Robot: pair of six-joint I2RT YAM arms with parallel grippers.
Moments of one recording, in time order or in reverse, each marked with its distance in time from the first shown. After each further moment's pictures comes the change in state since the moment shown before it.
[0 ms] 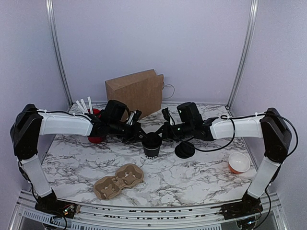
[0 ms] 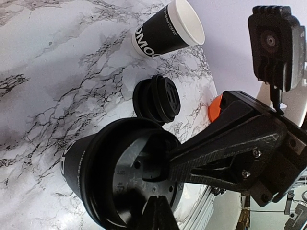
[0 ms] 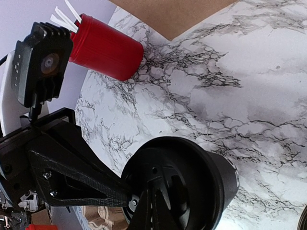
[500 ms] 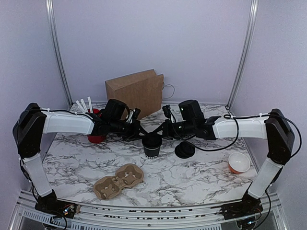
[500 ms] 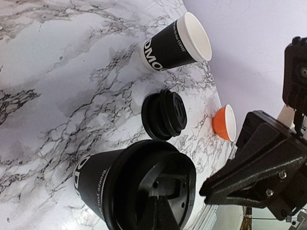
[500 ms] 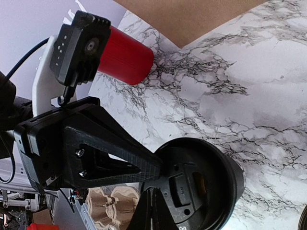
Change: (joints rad) left arm 0.024 0.025 0.017 0.004 -0.026 0.006; right arm 0.008 -0.036 0.000 -0.001 0.000 -0.002
